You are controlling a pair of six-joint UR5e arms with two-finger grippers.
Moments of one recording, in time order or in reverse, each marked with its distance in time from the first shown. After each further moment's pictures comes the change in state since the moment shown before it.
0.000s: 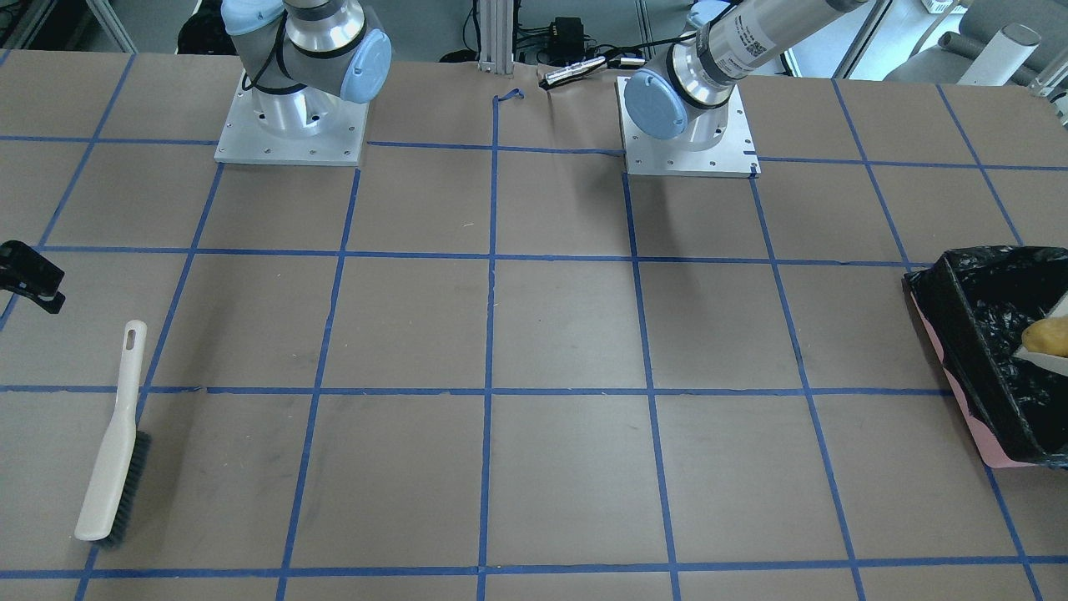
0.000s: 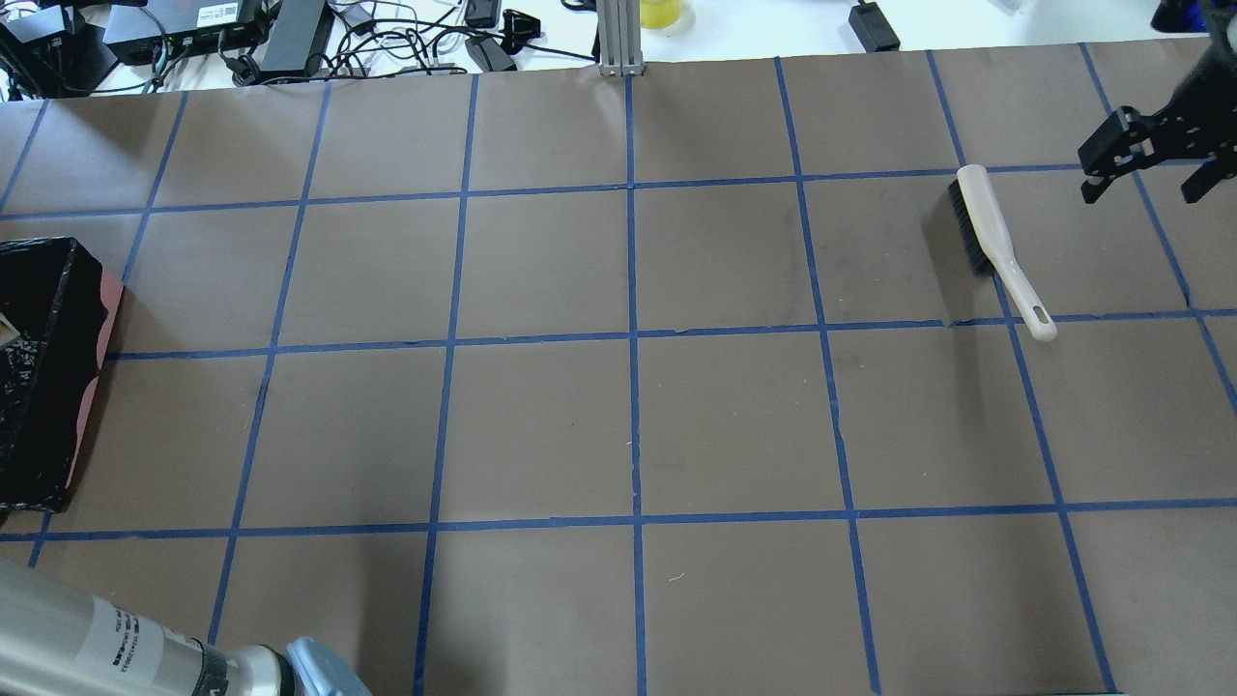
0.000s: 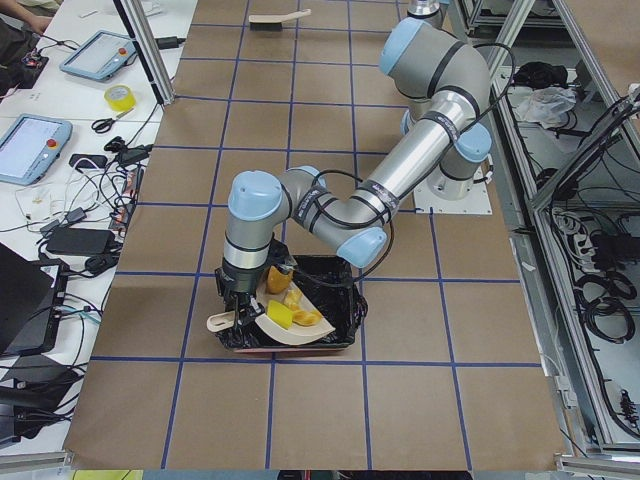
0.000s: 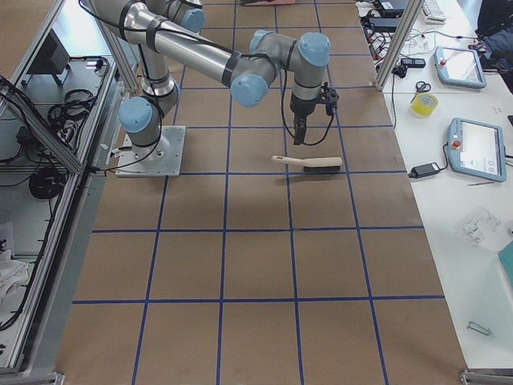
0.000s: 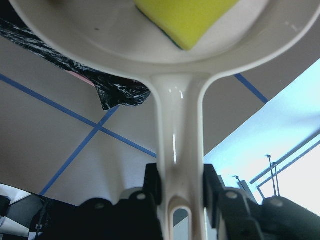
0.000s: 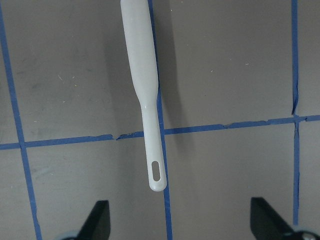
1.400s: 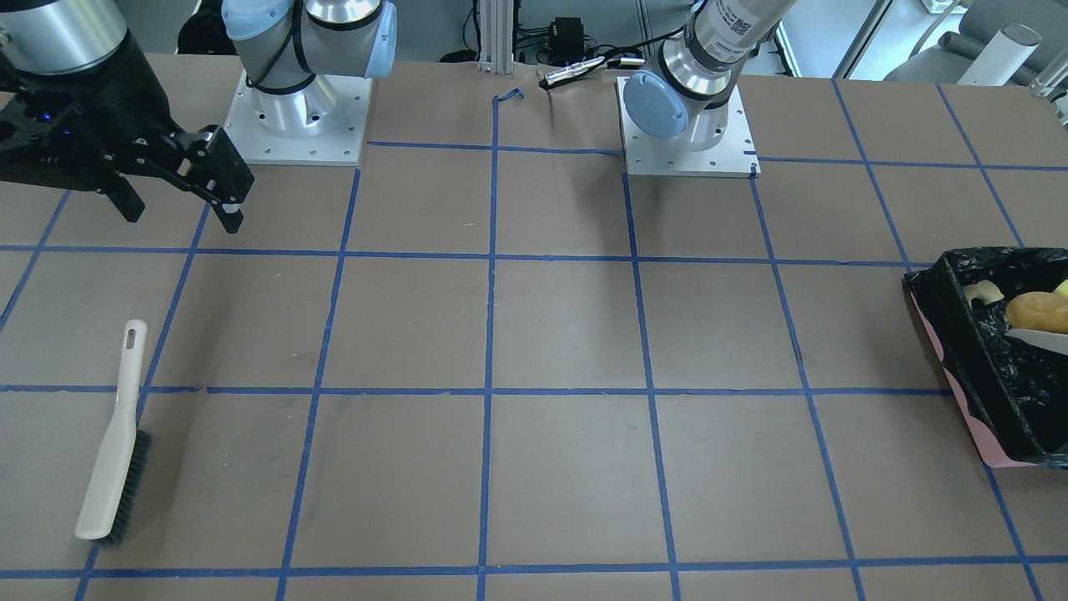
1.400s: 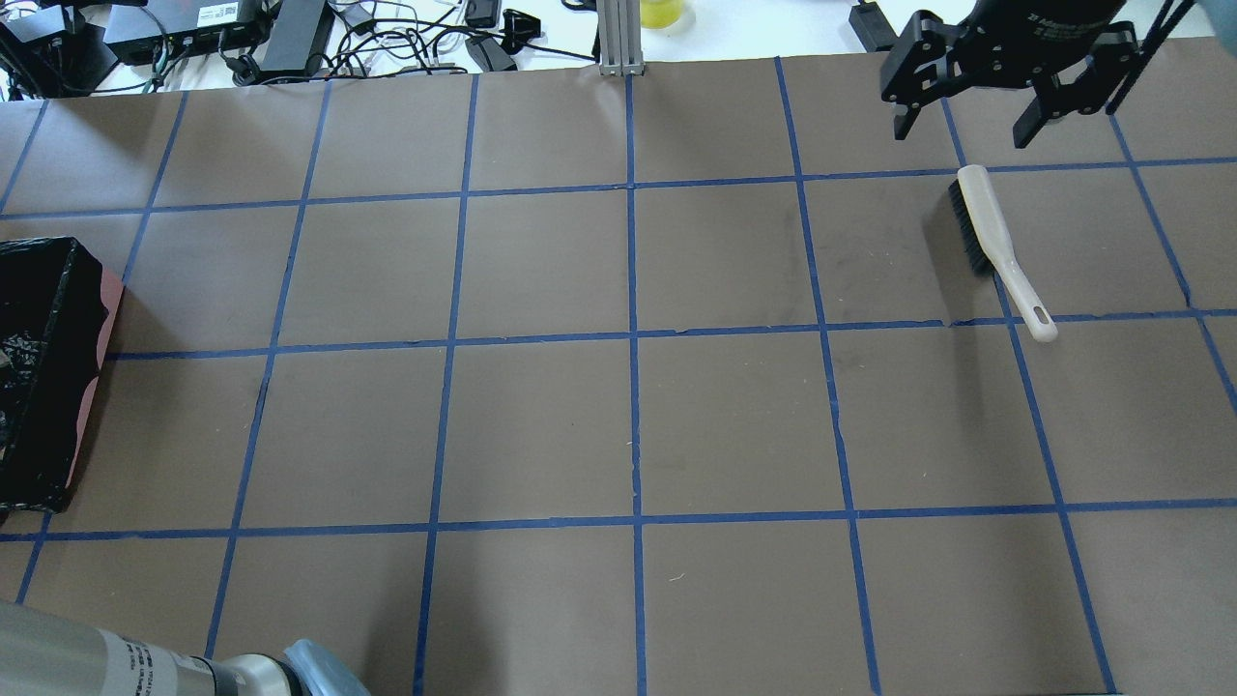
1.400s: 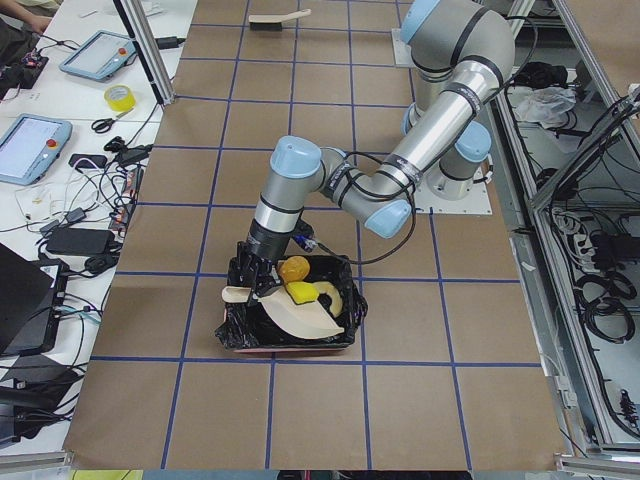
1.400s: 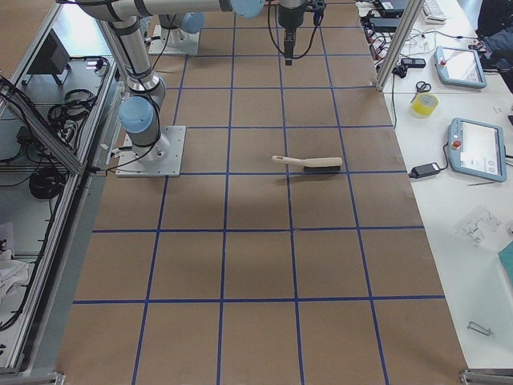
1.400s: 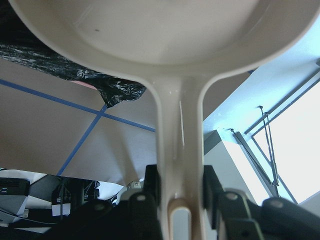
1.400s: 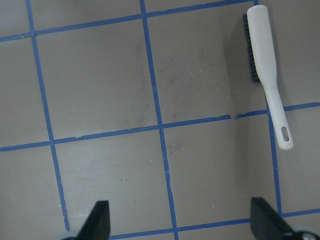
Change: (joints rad) left arm -0.003 0.170 -0.270 0.273 -0.002 0.111; right arm 0.390 -0.090 -0.144 0.189 0.047 0.434
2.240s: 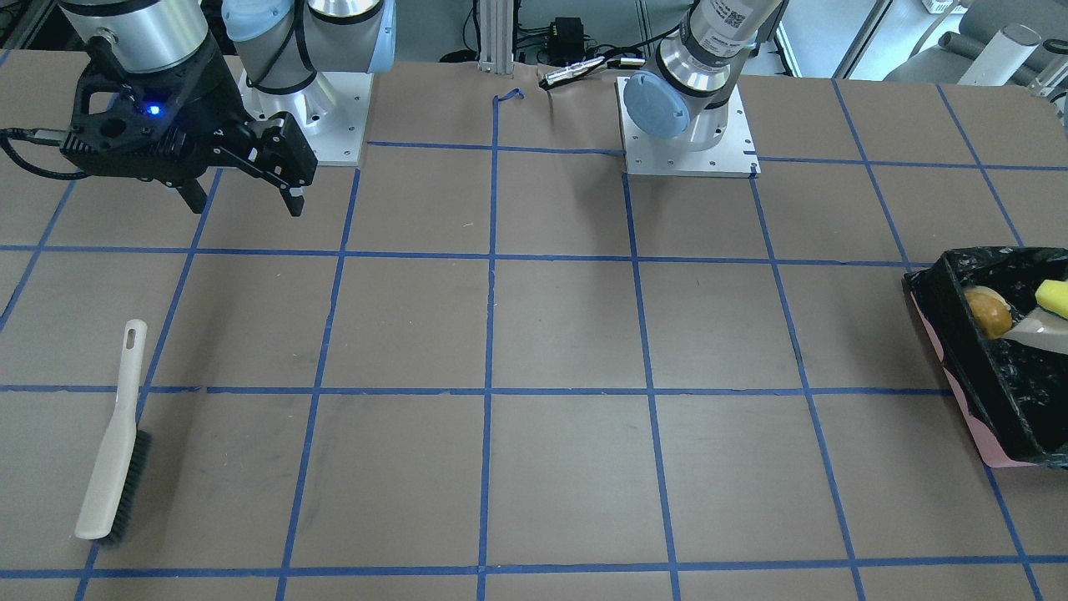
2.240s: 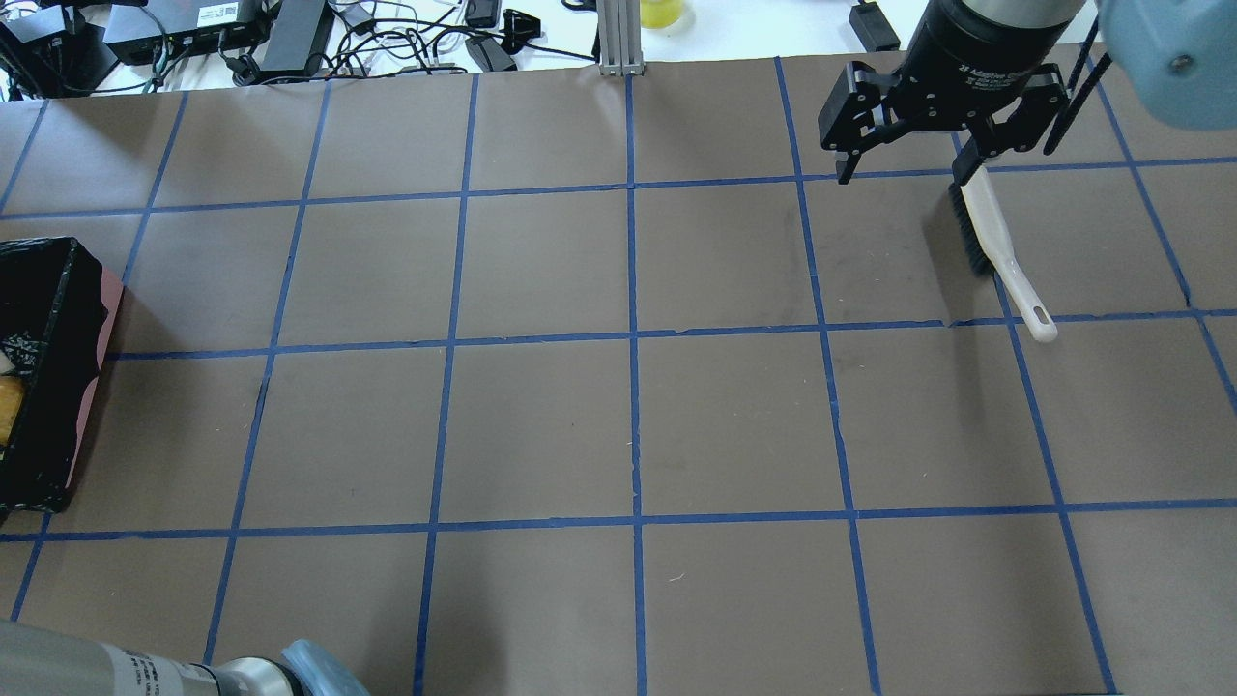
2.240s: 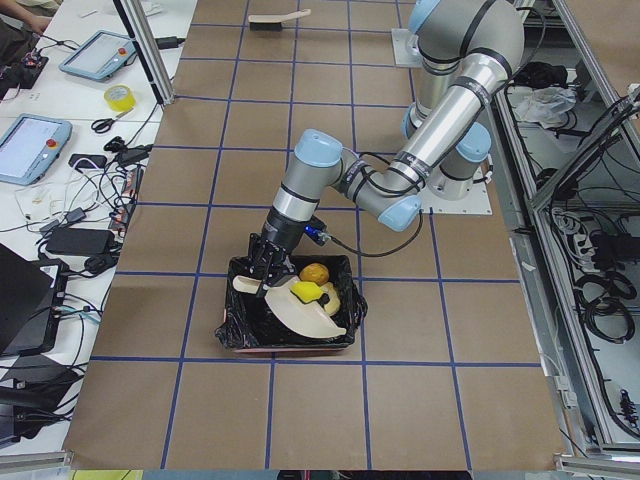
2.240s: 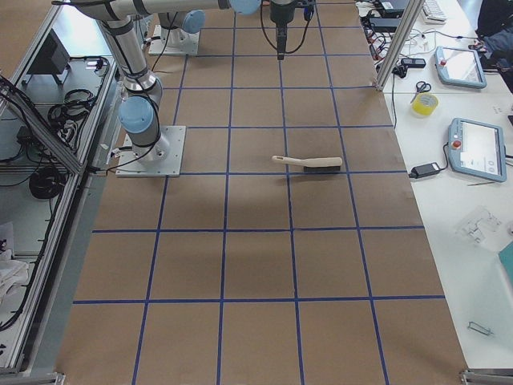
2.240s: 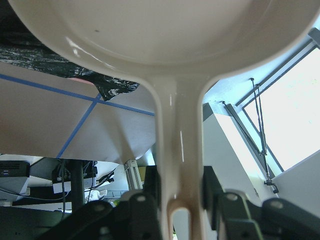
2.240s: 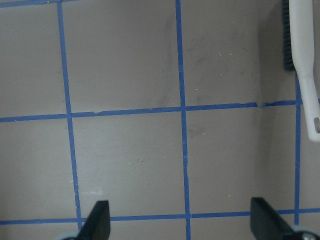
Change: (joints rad) left arm 0.006 0.066 -0.147 0.205 -0.009 0.018; right arm 0.056 -0.022 0.054 -0.001 0.013 -0.020
